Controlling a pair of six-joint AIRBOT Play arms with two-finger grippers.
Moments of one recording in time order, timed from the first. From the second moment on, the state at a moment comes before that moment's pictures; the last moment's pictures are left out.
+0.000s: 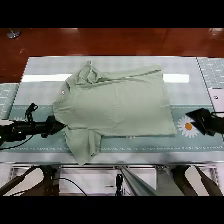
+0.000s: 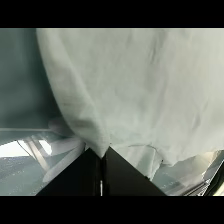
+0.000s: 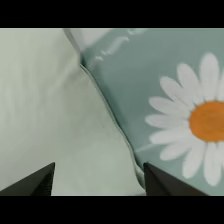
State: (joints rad) left arm 0.46 -1.14 0.38 0.65 -1.10 -1.05; right arm -0.79 -0.87 0.51 -0.88 1.21 1.23
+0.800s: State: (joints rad) left arm 0.46 -1.13 0.38 0.65 -1.10 -1.03; right arm -0.61 -1.13 0.45 -0.84 1.11 1.25
